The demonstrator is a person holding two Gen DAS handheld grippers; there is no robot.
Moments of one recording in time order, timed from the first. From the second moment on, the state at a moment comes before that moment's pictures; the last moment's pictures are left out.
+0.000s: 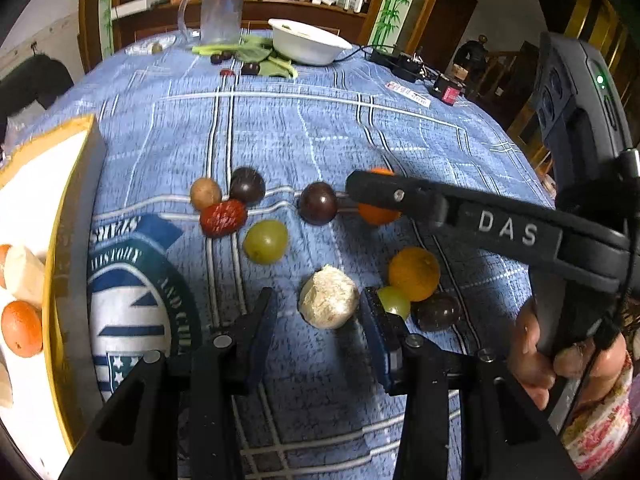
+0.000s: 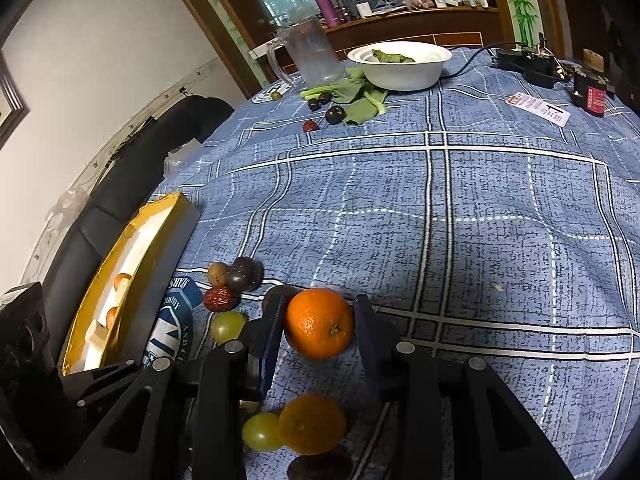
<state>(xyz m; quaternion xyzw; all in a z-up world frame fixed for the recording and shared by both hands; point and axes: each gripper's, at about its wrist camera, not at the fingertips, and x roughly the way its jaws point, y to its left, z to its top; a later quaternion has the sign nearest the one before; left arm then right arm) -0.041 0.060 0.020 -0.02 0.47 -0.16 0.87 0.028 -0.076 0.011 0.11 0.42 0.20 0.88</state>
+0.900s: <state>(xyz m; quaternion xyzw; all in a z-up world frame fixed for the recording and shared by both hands) -0.073 0.119 0.064 -0.06 0.41 -0.09 0.91 0.023 -0.078 0.018 0.11 0.39 0.19 0.89</state>
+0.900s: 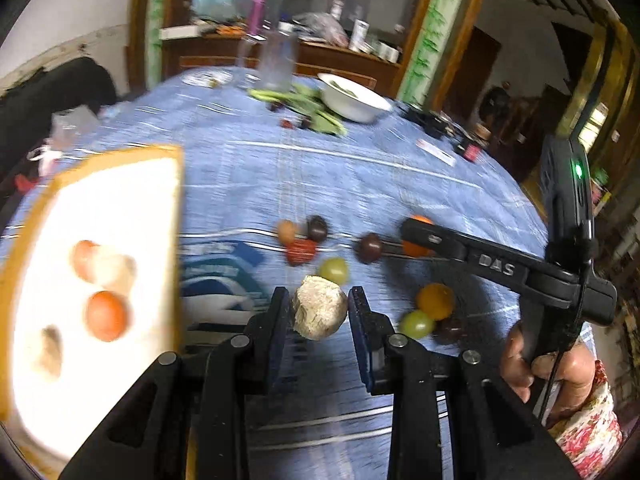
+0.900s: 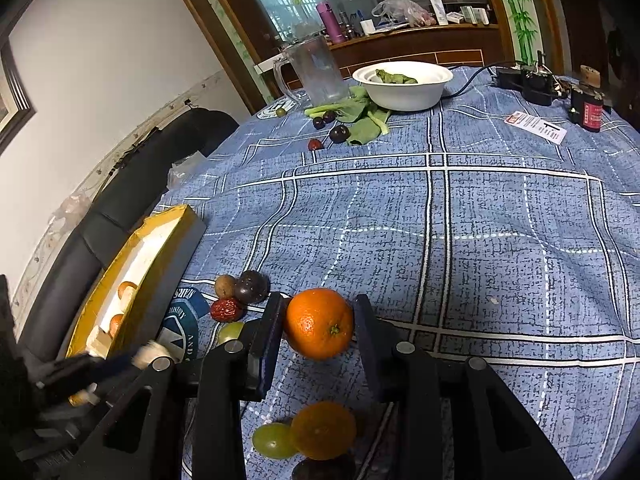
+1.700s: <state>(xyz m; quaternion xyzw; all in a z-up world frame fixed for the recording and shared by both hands) -0.142 0.272 0.054 -0.12 0.40 0.05 0.91 -0.056 0.124 0.054 -0.02 0.40 0.33 0.86</state>
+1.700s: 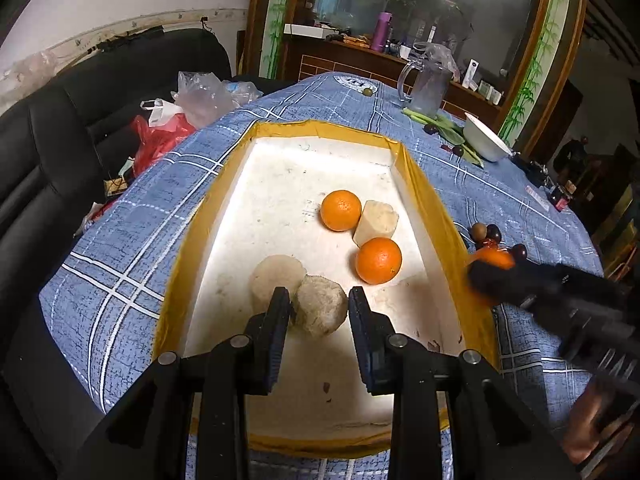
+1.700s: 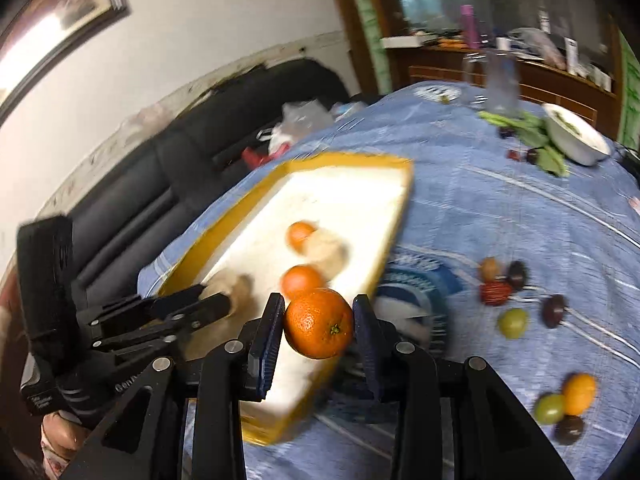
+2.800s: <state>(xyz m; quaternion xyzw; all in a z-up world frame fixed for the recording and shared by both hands) -0.166 0.258 0.091 -0.08 0.36 0.09 0.92 -0.095 0.116 0.048 -0.05 0.37 0.30 0.88</state>
